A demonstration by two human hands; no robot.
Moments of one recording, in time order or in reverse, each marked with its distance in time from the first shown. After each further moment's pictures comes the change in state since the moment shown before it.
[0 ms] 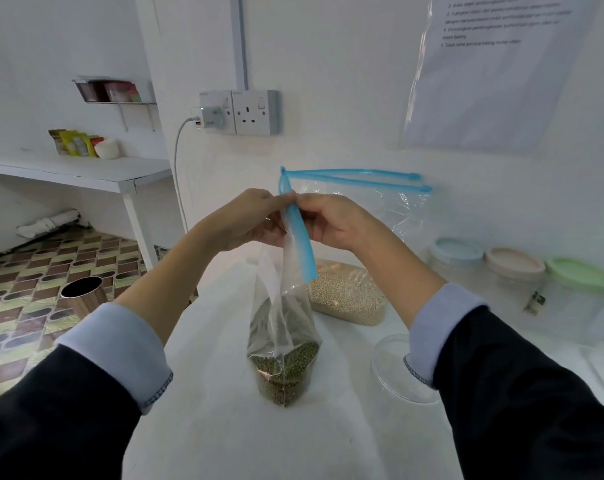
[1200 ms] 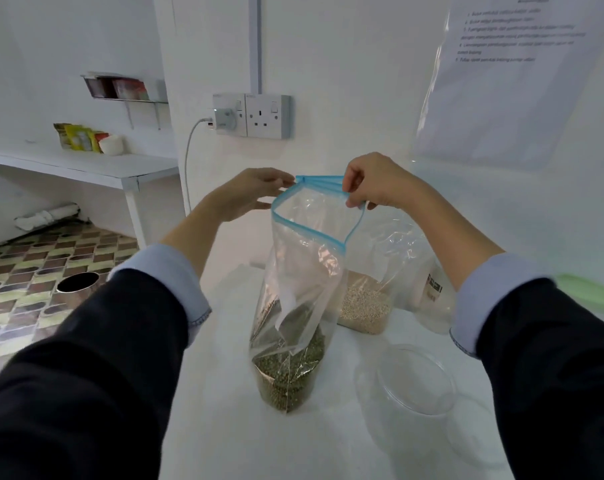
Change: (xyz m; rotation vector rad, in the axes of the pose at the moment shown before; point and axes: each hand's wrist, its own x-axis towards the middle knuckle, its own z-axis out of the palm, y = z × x) left_hand 0.051 -0.007 -0.046 0.100 0.001 0.145; right_hand -0.003 -0.070 -0.027 -1.364 0.256 -0.209
